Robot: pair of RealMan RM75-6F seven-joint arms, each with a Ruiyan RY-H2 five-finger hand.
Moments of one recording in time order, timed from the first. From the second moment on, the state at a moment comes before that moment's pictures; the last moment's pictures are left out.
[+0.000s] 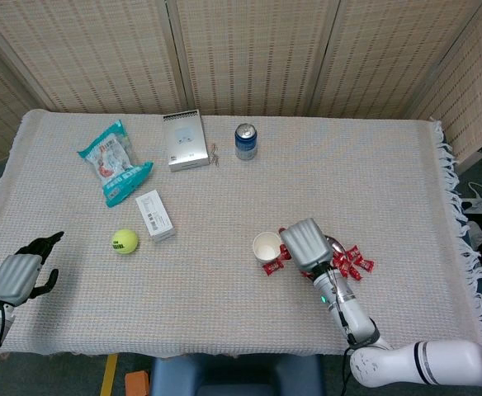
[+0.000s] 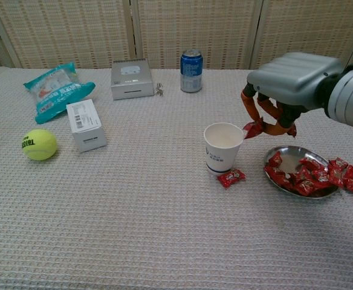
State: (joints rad) left arm -0.31 -1.14 -0.03 -1.43 1.42 1.17 -0.10; right arm 0.82 -1.45 0.12 -1.86 -0.82 1.19 -1.09
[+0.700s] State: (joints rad) left arm -0.31 -1.13 -0.03 -1.41 1.42 1.17 -0.16; right arm 1.01 -1.63 0.19 -1.70 -0.58 1.20 -1.25
